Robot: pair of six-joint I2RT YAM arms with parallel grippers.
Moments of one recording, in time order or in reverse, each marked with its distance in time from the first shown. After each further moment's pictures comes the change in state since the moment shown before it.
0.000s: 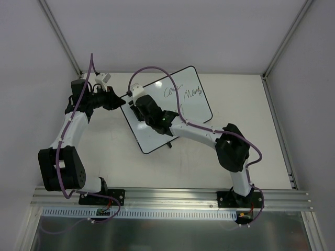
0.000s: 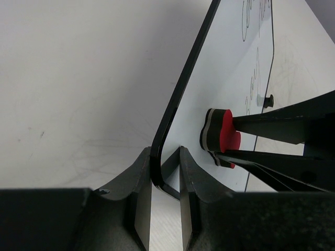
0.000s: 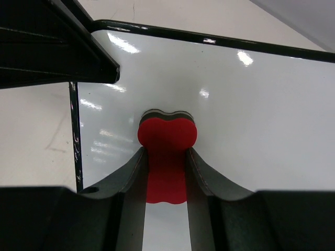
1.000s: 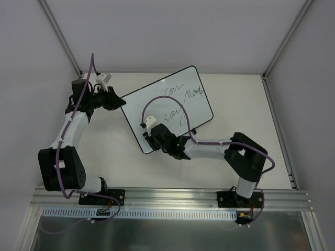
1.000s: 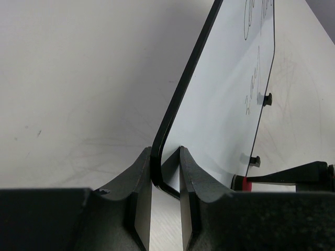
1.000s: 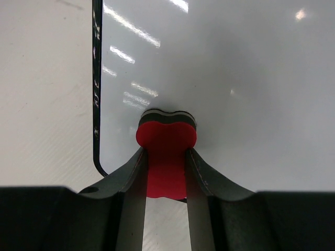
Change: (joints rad) left arm -0.006 0.000 0.004 -0.016 -0.006 0.000; right arm 0.078 -0.212 -0.594 0.207 -0.120 0.074
